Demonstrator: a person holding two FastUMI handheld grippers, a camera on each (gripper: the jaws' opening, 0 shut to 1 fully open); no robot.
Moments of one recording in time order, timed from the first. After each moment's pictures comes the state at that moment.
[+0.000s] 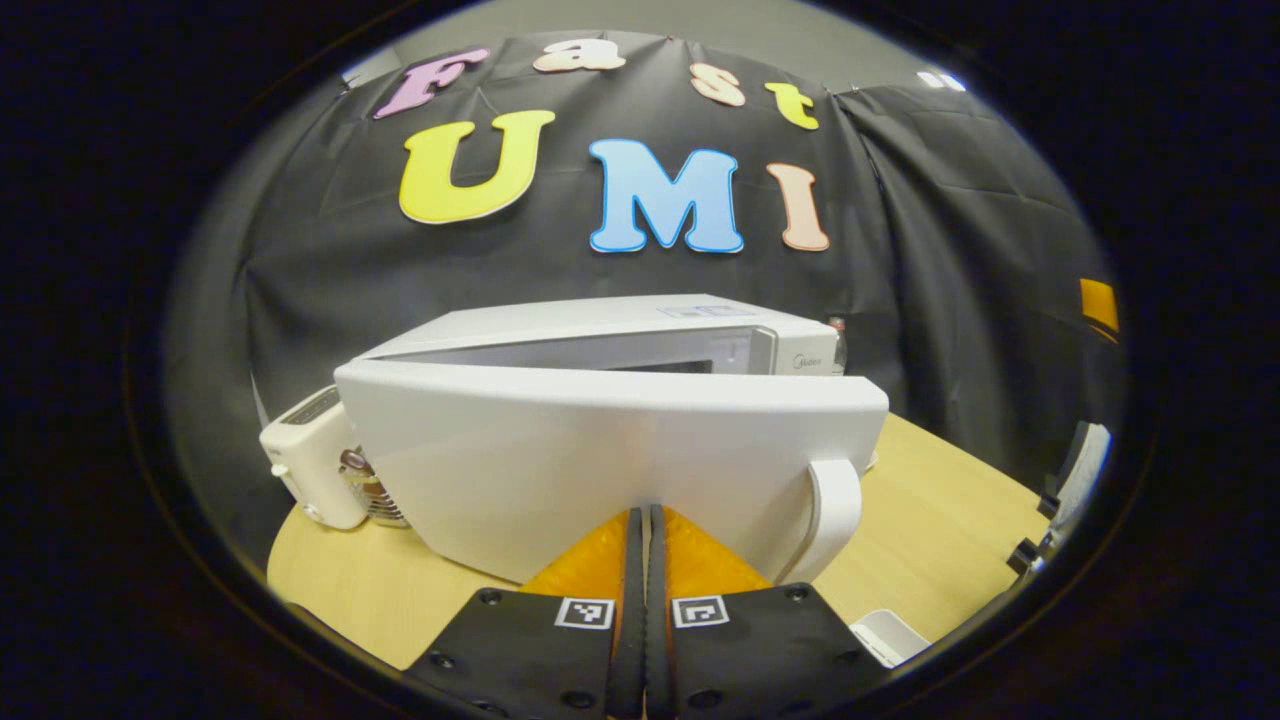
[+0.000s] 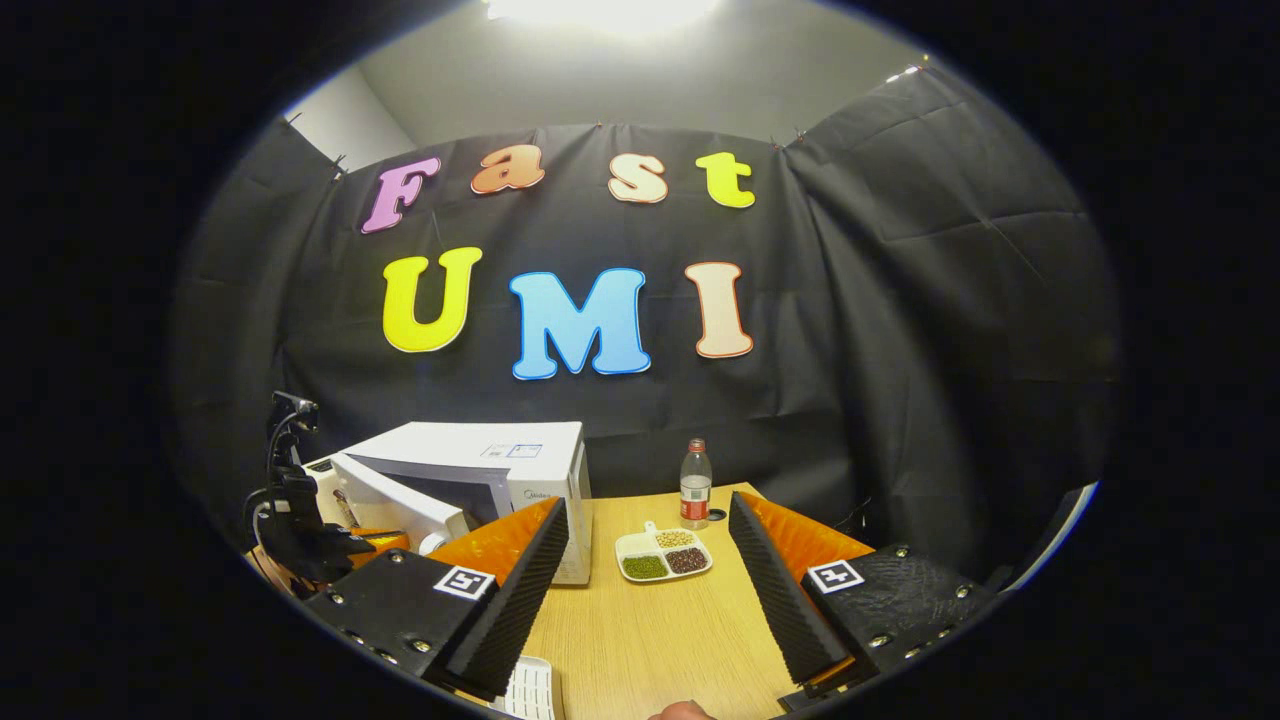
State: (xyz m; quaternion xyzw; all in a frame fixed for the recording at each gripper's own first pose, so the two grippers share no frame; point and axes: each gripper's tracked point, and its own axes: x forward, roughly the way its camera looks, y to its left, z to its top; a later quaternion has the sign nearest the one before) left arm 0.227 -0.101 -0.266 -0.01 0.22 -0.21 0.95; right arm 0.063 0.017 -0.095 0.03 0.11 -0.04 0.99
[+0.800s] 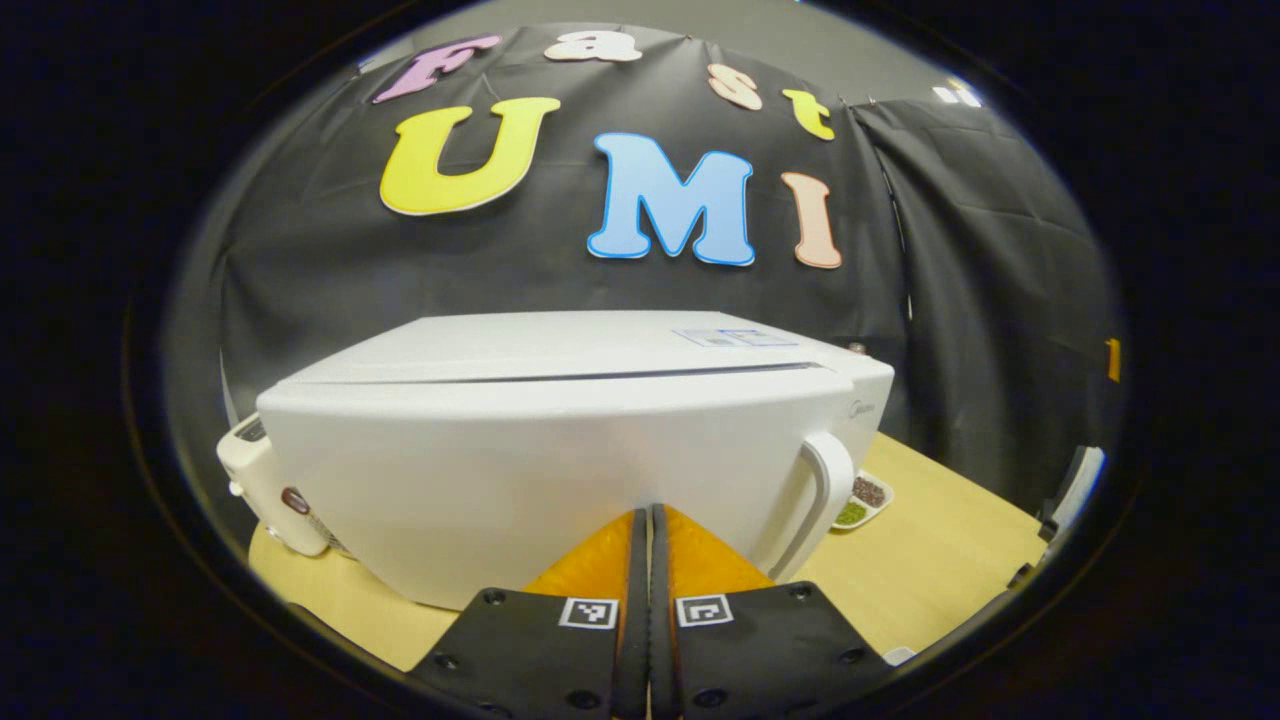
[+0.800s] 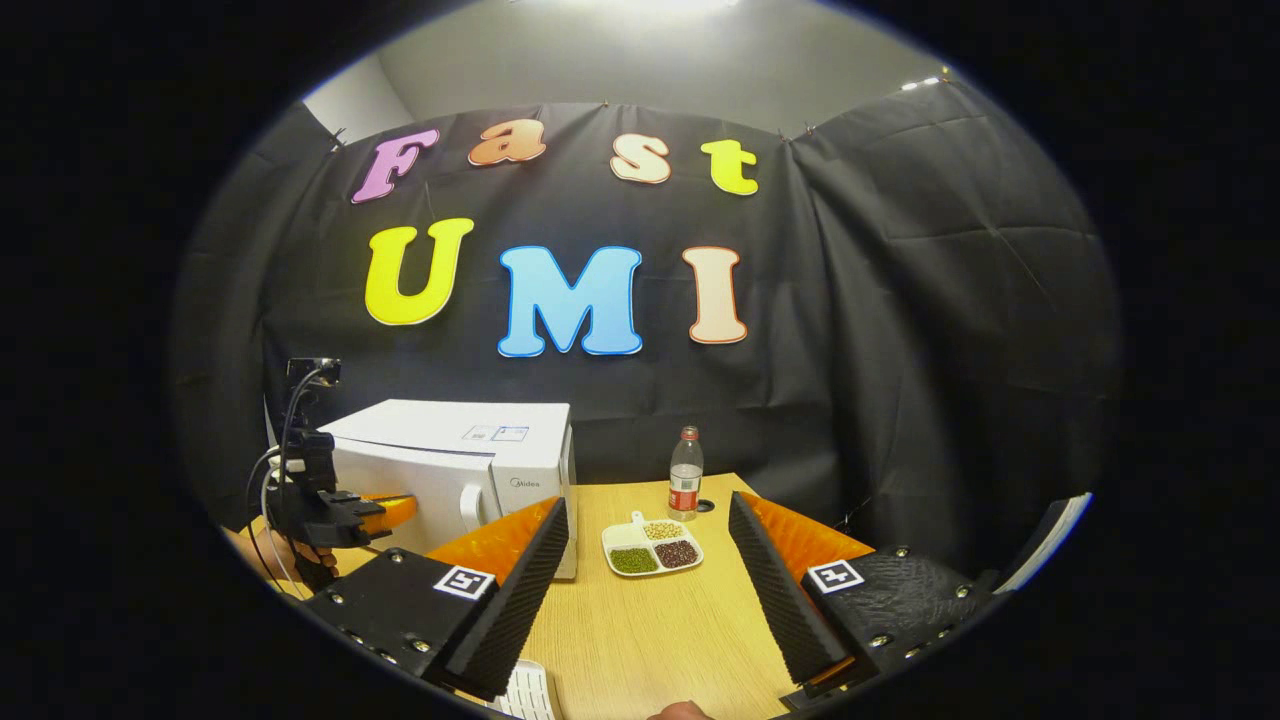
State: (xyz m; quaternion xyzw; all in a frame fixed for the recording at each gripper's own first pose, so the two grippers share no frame) left arm 0.300 -0.118 -0.270 -0.04 0.20 -0.22 0.95; right arm 0.087 0.031 -0.112 0.00 0.14 -0.07 0.99
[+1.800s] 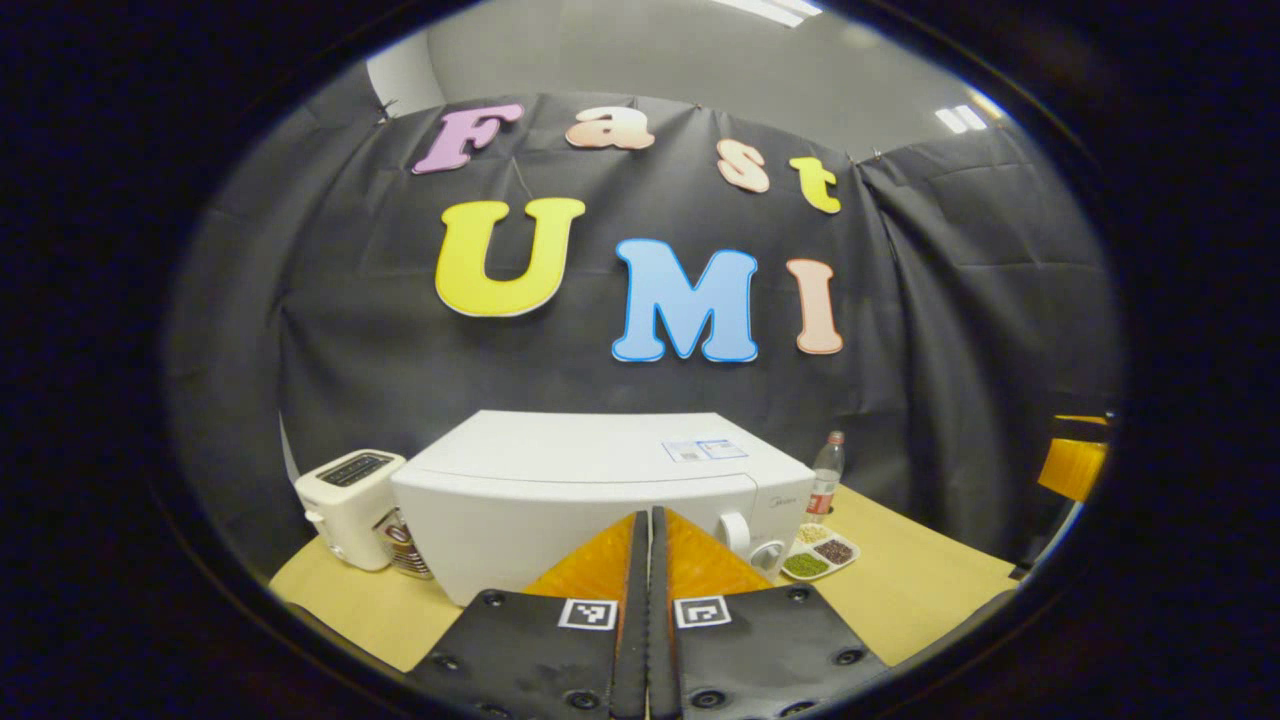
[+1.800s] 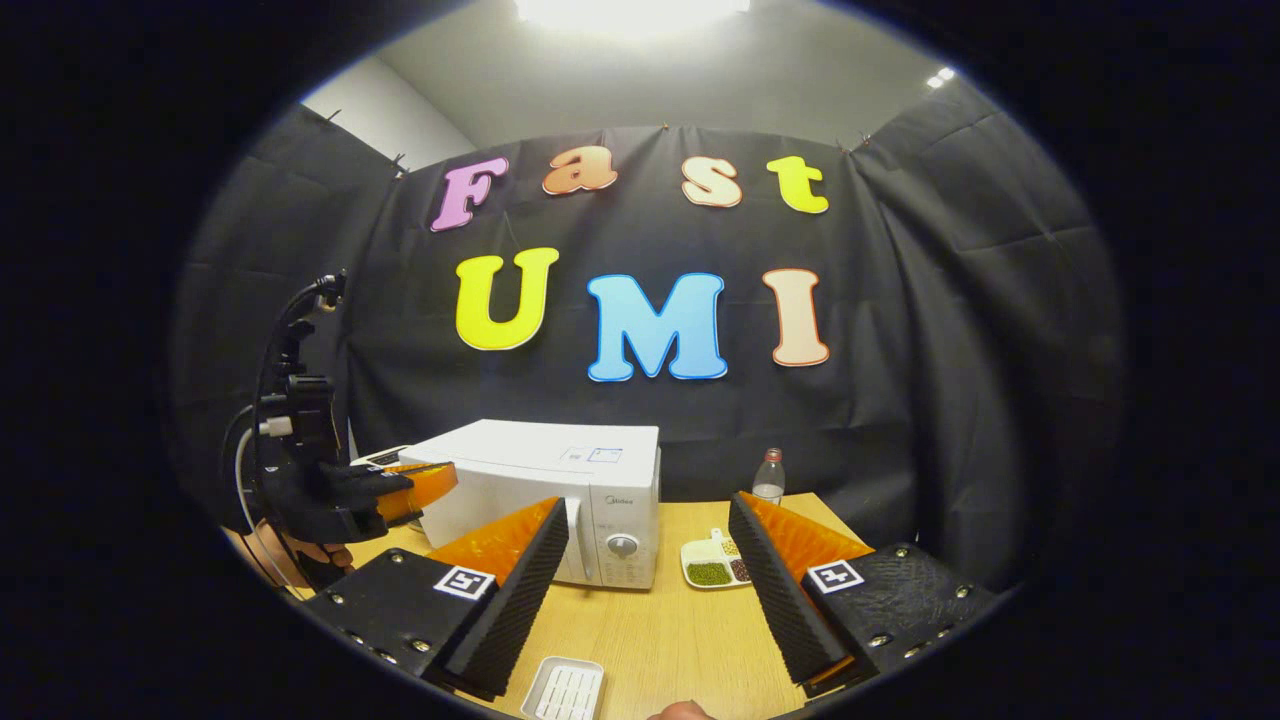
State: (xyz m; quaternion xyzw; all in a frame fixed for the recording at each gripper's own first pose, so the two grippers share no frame) left arm 0.203 -0.082 -0.119 -0.05 0.09 -0.14 0.98; right arm 0.070 0.076 -0.081 0.02 0.09 0.08 0.99
